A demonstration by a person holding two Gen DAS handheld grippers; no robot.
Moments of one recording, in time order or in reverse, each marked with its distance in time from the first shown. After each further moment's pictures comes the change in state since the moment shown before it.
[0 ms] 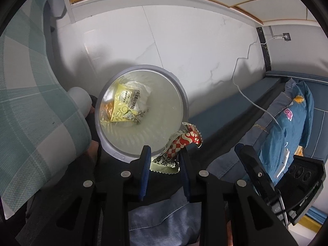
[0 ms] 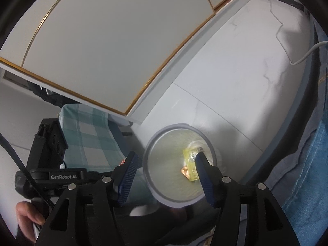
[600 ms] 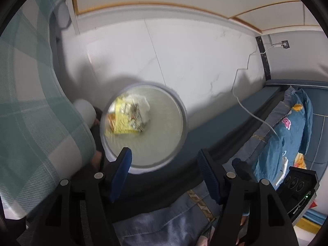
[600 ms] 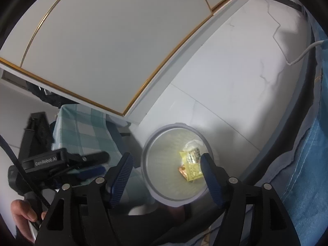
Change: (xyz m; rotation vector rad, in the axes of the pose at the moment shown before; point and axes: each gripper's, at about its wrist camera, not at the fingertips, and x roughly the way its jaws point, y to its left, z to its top) left arm -0.022 -0.002 0.002 -0.002 -0.116 0.033; right arm -0.005 0.002 0.000 -0.002 -0.003 -0.009
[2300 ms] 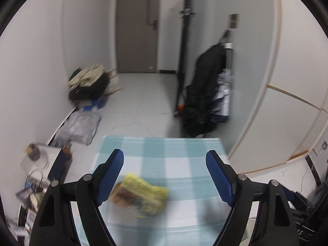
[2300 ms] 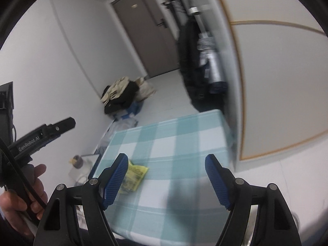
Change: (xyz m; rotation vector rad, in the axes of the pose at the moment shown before) left arm -0.324 0.194 -0.109 -0.177 -1.094 0.484; right arm 0.012 0.393 -0.093 -0.808 -0.135 0.337
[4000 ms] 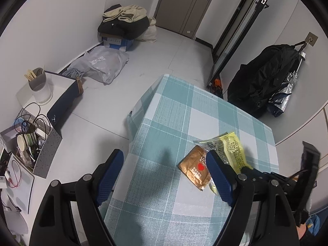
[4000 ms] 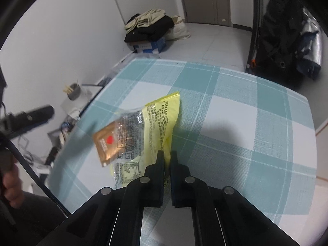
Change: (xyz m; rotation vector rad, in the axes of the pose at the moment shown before) left arm 0.088 0.170 -0.066 -0.323 0.268 -0.012; right arm 0.187 0.073 -0.029 -0.275 0.372 0.075
